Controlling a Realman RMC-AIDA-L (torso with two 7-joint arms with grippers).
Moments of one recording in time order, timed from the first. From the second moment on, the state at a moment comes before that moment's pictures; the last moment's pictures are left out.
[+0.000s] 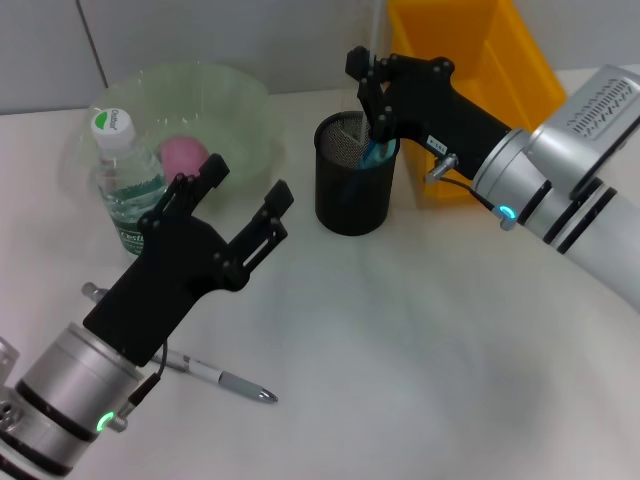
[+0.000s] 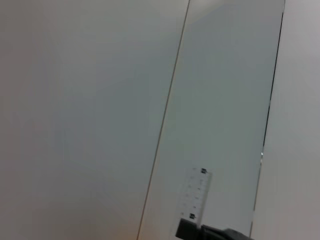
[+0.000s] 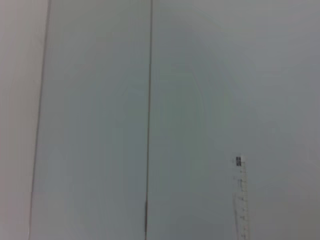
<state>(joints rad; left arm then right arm) -0.16 -2.00 2.38 0.79 -0.29 1.11 -0.37 0.77 2.09 -0.15 0.05 -1.68 -1.26 0.42</state>
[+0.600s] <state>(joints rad) -0.14 -1.98 2.37 0.79 -0.24 1.08 -0.38 0.80 2.09 -0.15 0.11 -1.69 -1.08 0.42</state>
